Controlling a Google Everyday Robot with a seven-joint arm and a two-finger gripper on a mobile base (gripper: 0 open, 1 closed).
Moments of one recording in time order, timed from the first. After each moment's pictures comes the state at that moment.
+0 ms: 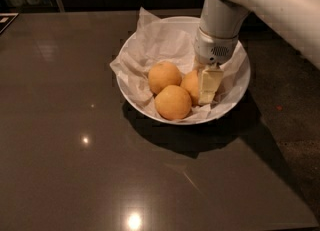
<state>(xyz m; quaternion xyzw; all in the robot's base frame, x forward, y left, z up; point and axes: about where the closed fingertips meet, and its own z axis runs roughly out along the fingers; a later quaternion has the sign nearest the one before) 0.550 -0.109 0.857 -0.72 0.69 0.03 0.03</state>
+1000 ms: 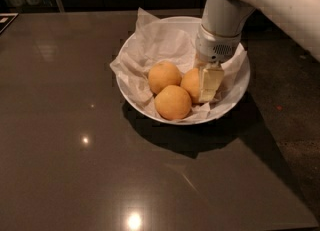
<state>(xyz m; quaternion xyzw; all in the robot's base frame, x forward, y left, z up) 0.549 -0.105 0.867 -0.72 0.69 0.02 0.05</state>
